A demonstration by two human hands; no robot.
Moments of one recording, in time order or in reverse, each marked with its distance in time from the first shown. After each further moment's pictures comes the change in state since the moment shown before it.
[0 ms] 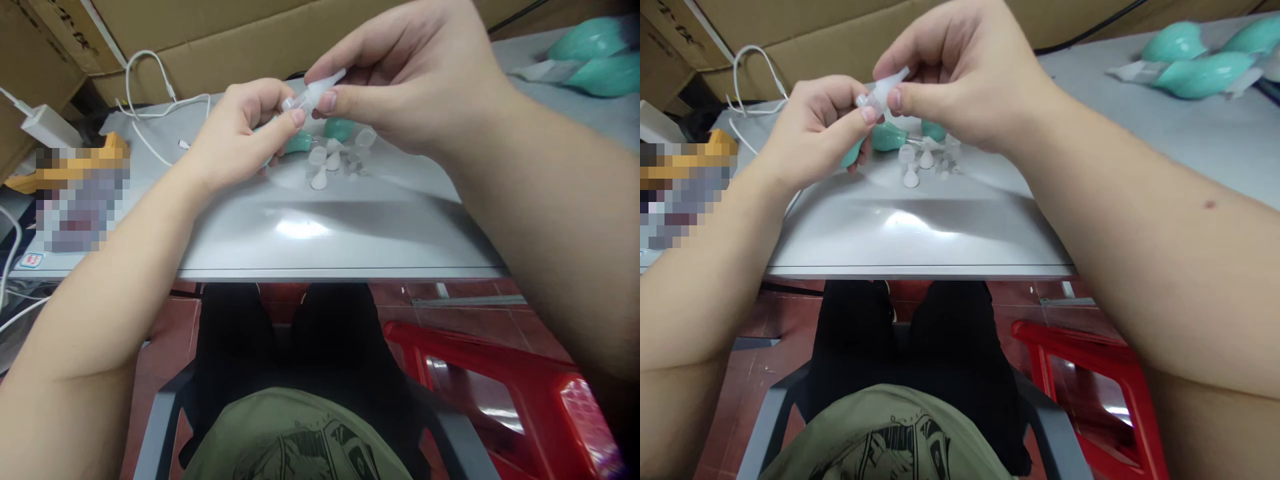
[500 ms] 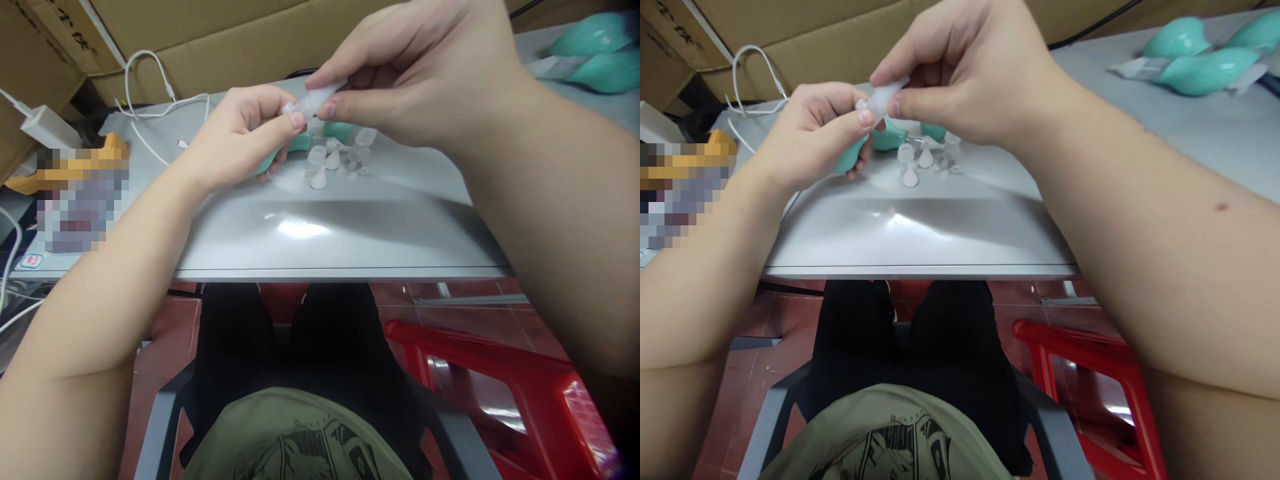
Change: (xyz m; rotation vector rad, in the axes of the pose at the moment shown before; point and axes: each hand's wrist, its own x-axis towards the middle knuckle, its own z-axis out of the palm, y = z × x) left_hand -0.003 0.004 0.002 -0.097 -0.072 -0.024; right_hand -0.003 -0.012 -0.004 -0.252 -0.021 -0.049
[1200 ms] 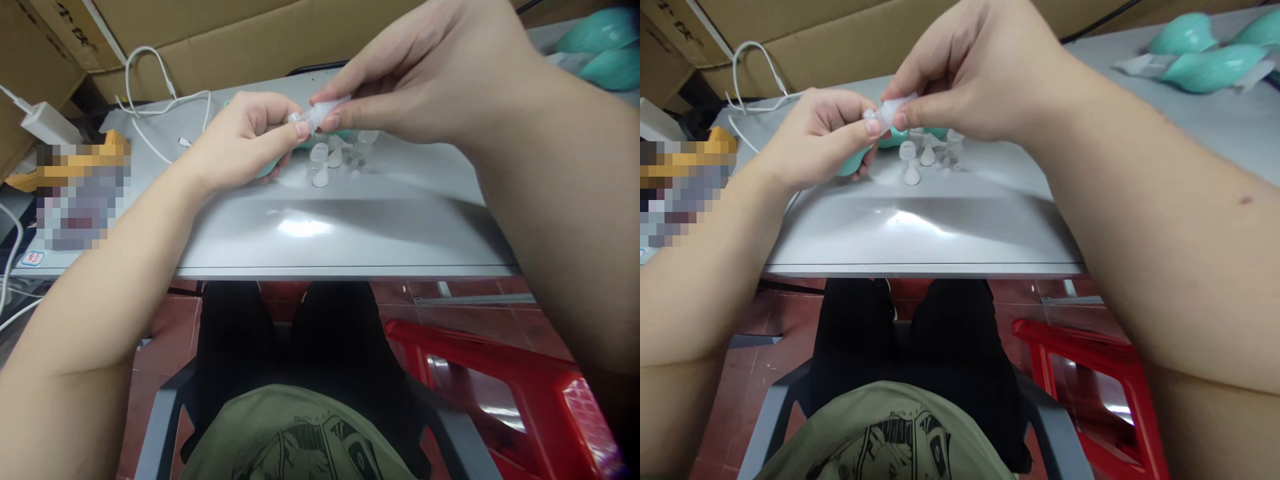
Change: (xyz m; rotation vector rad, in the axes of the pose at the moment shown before) left_hand -0.002 -0.001 0.000 -0.047 -0.096 -0.055; right_hand -0.002 0.003 -0.010 -0.206 -0.096 0.017
